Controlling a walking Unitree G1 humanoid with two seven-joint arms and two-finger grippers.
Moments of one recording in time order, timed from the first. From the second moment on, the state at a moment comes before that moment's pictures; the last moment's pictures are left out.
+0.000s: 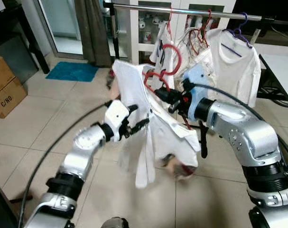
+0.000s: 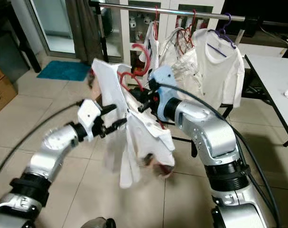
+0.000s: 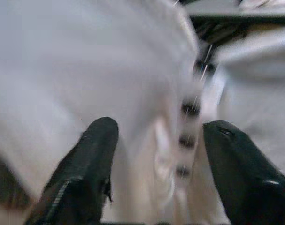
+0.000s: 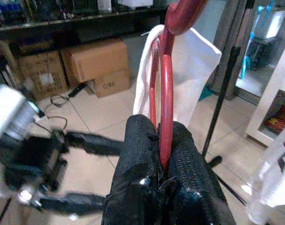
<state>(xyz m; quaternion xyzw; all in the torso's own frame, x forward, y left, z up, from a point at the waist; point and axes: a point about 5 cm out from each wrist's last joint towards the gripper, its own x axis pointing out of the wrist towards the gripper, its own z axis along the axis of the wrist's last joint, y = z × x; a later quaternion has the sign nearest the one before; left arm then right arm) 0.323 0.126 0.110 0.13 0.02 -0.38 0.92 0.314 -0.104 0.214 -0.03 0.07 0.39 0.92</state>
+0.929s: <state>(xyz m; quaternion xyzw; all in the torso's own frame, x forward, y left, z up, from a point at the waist) 0.324 0.104 0.098 0.20 -0.02 -0.41 0.89 0.306 -0.099 0.222 0.01 0.07 0.42 0.91</state>
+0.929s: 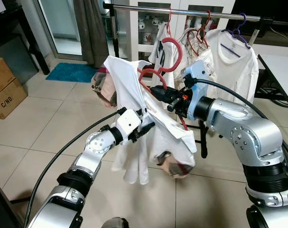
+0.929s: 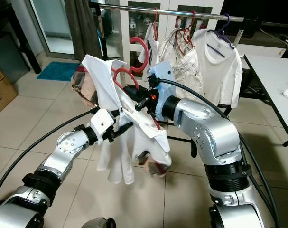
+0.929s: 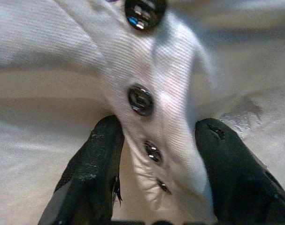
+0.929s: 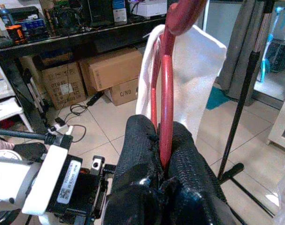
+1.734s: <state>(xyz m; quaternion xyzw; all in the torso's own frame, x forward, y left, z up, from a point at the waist) 0.322 0.106 0.095 0.19 -0.03 -0.41 0.89 0.306 -0.099 0.222 0.01 0.07 0.42 0.91</state>
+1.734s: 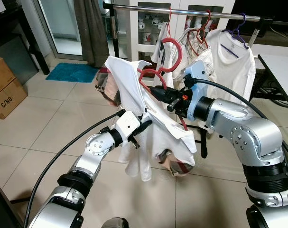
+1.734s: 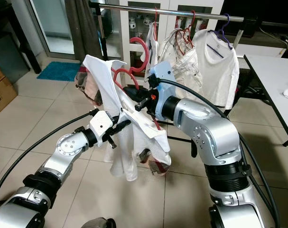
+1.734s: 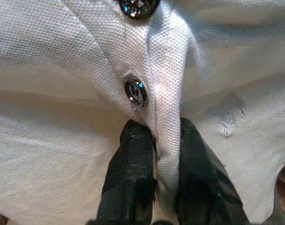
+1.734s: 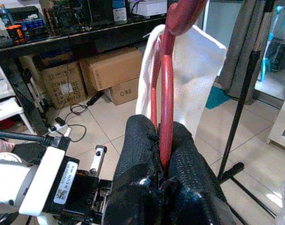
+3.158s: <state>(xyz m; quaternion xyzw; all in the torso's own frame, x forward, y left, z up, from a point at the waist) 0.313 0.150 0.107 0.22 -0.01 -0.33 0.92 0.338 -0.145 0.189 -0.10 0.09 0.25 0.96</state>
